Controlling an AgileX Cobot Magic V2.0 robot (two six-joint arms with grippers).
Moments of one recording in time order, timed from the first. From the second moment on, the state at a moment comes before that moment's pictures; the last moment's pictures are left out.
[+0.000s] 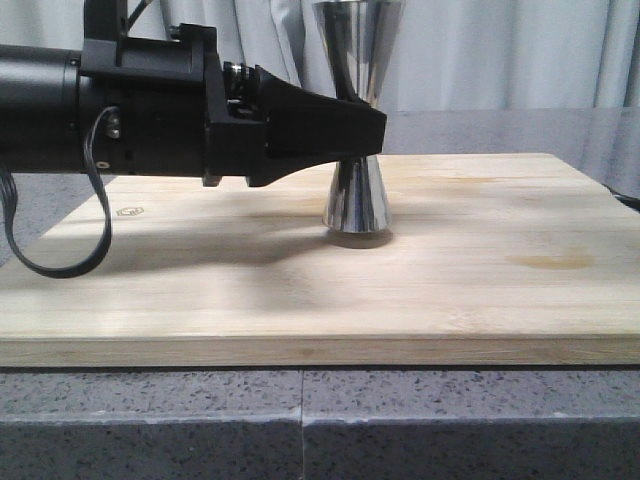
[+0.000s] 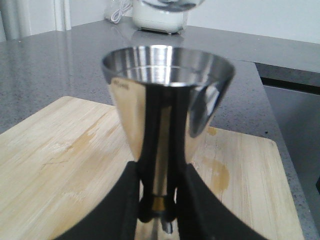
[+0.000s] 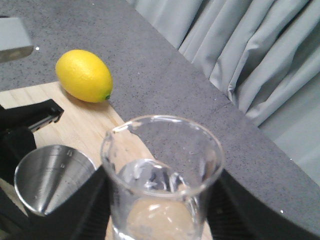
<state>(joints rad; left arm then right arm) -0.53 1.73 -0.75 1.03 -1.09 -0.64 0.60 1.09 -0.87 -0.32 0.16 -0.17</state>
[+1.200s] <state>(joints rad) -0.53 1.73 -0.75 1.04 -1.09 -0.65 0.64 1.09 -0.87 -0.41 0.23 -0.19</state>
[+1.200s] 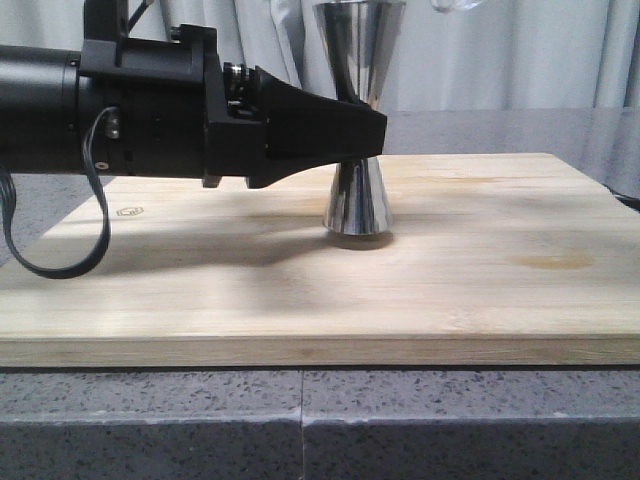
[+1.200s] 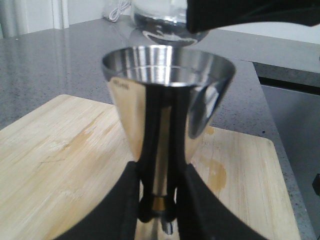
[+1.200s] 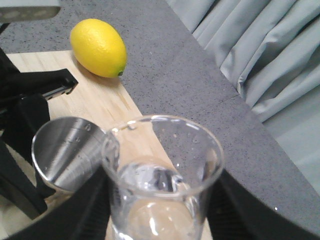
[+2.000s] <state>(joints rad) -0.53 1.73 -0.75 1.05 -1.09 -0.66 0.64 1.13 -0.92 -0.47 0.26 -0.19</state>
